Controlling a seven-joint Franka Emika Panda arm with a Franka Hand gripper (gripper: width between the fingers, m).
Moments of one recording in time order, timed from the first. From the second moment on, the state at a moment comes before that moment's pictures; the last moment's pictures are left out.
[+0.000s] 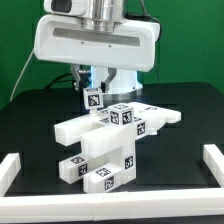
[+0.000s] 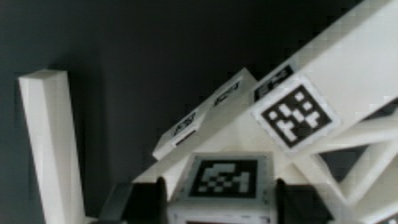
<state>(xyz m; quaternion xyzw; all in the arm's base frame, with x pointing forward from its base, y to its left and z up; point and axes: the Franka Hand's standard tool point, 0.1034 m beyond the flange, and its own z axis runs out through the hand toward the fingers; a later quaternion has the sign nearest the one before) 0.502 -0.059 0.138 1.00 0.01 0.02 0.09</state>
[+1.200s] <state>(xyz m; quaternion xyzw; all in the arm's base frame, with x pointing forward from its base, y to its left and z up) 0.501 -0.060 0.127 0.99 0.01 0.03 0.10</state>
